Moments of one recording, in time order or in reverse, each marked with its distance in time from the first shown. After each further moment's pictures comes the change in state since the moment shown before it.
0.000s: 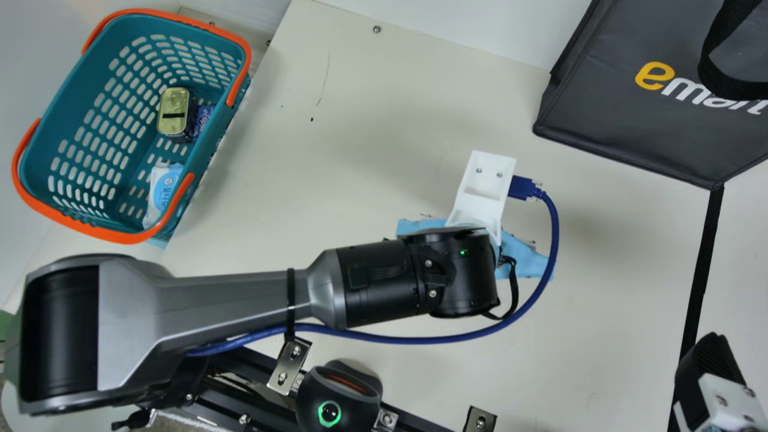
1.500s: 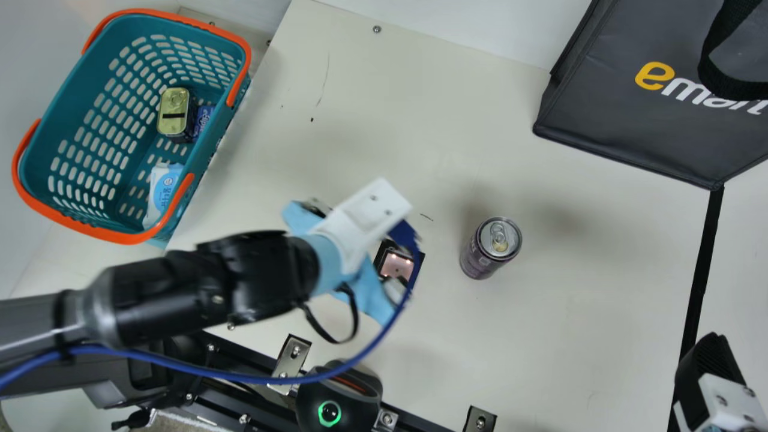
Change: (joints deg) left arm 7.9 -32.2 34.7 -6.3 -4.9 38.8; right arm 0.0 0.0 0.0 0.0 -0.1 0.0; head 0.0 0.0
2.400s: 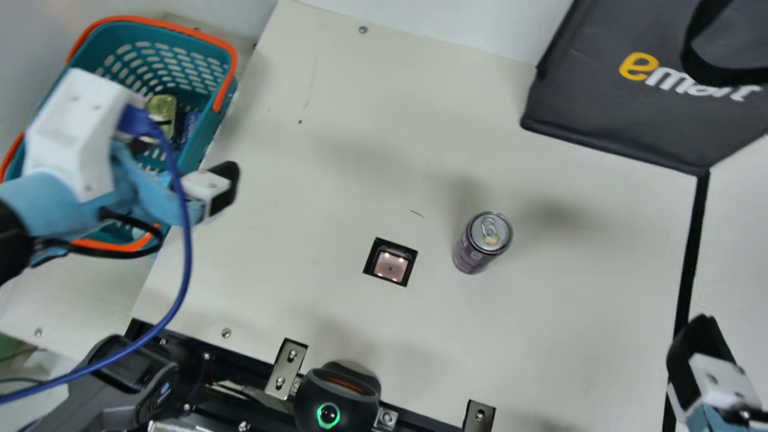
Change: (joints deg) left arm 46.9 -26.2 0.1 -9.3 3.6 28.1; right arm 0.0 0.0 0.0 0.0 0.1 0.0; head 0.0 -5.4
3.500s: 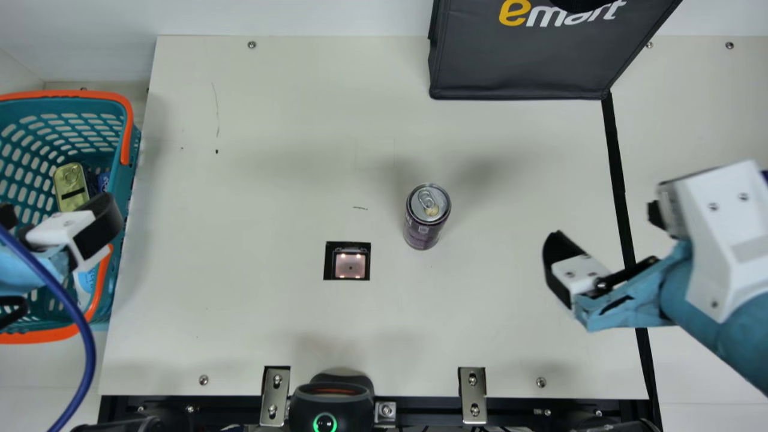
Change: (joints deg) left arm 12.0 0.0 -8.7 -11.2 7.7 3.2; right arm 8.7 7.9 3.2 5.3 0.2 -11.3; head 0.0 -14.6
